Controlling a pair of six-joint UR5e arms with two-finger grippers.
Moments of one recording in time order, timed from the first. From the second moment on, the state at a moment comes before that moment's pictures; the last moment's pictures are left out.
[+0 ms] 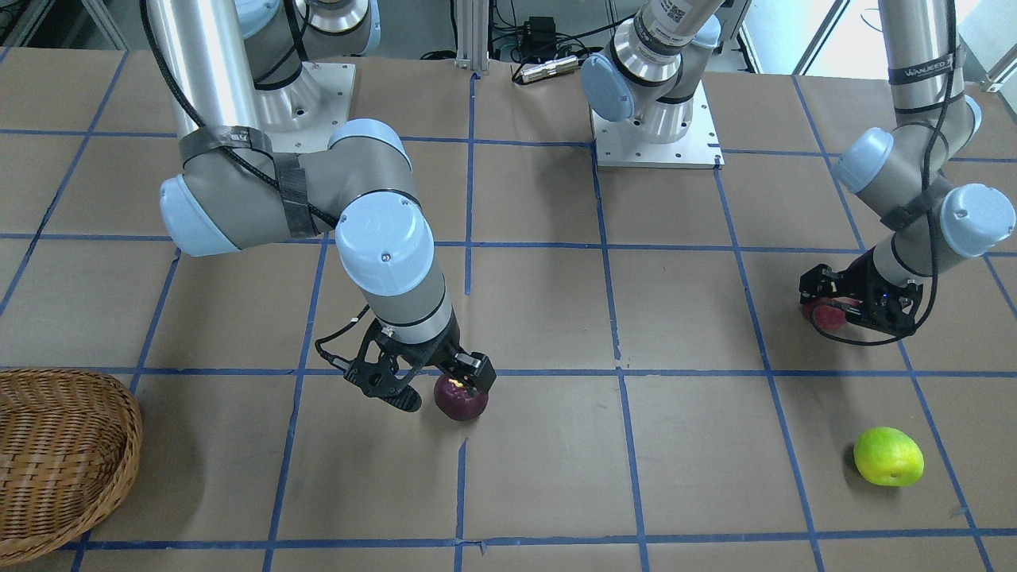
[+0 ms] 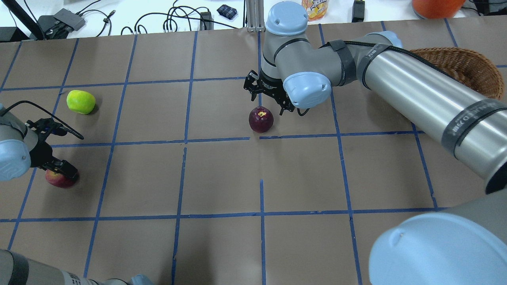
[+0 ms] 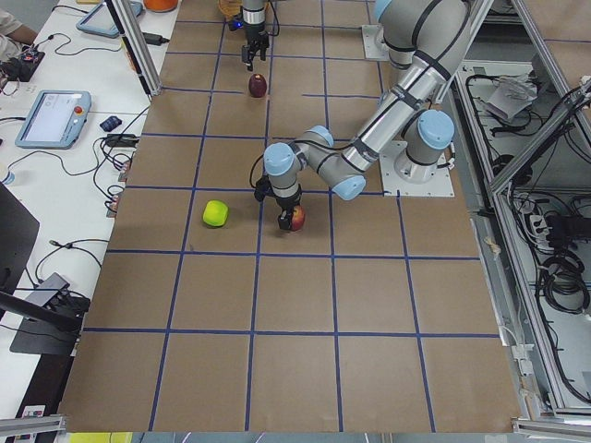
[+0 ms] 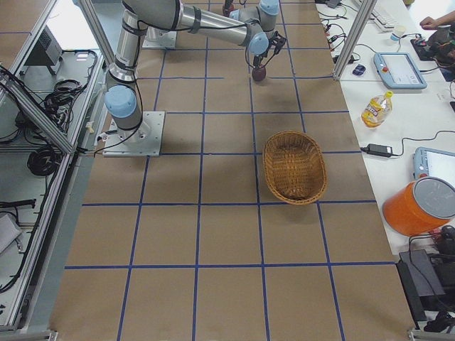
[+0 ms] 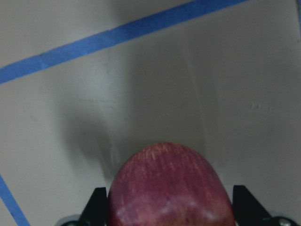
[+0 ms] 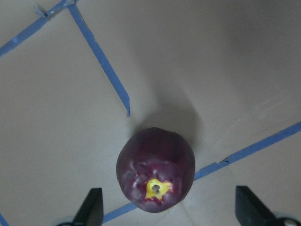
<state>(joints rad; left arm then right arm) -0.90 -1.90 -2.03 -0.87 1.69 0.97 1.86 -1.05 1.49 -2.07 -1.45 0.81</state>
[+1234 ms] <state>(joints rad) -1.44 -1.72 -1.84 -1.32 1.57 0.09 1.87 -0.94 1.45 -2.00 -1.45 0.80</state>
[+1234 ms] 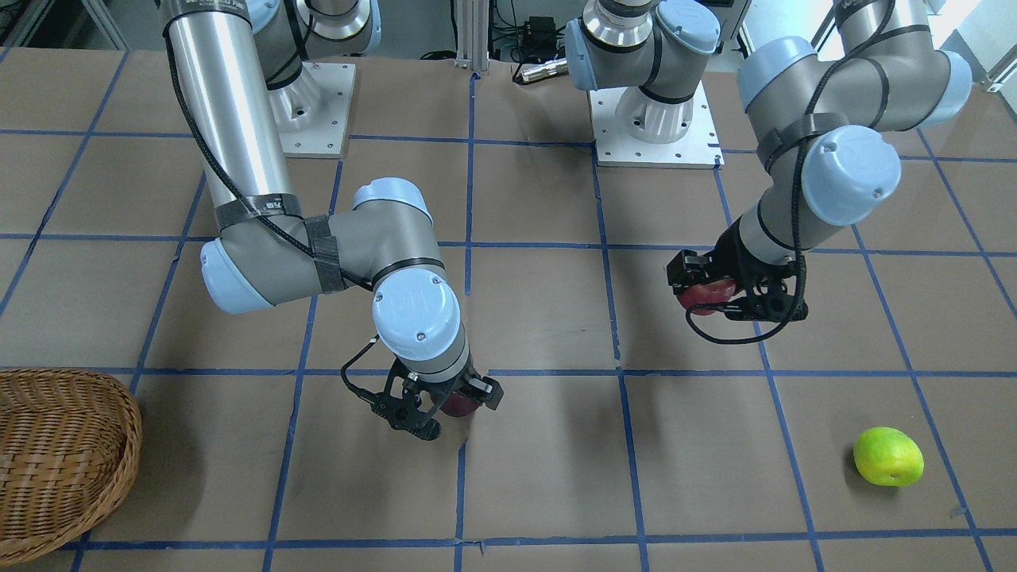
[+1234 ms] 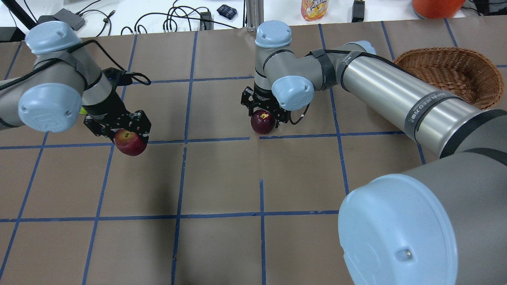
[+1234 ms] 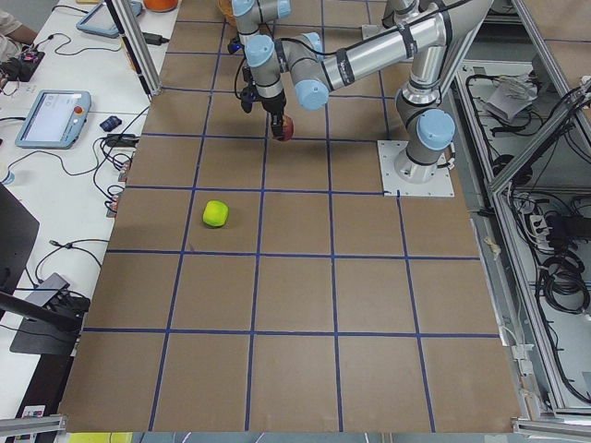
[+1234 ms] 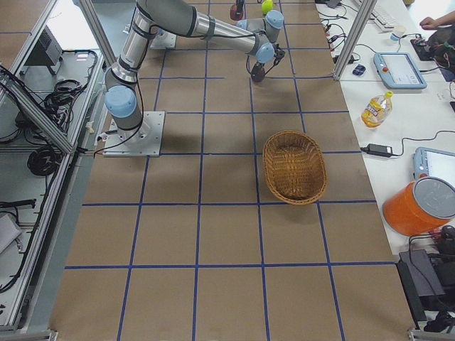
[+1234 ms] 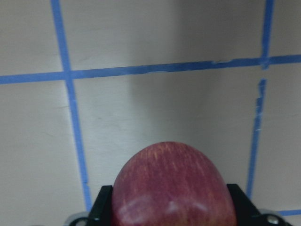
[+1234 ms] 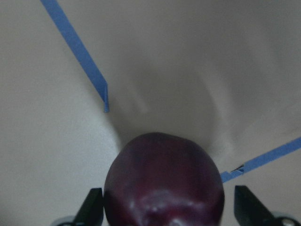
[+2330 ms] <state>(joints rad) -1.84 -1.95 -1.84 -0.87 1.46 -0.43 1.58 -1.11 1.28 -1.58 -1.55 0.40</state>
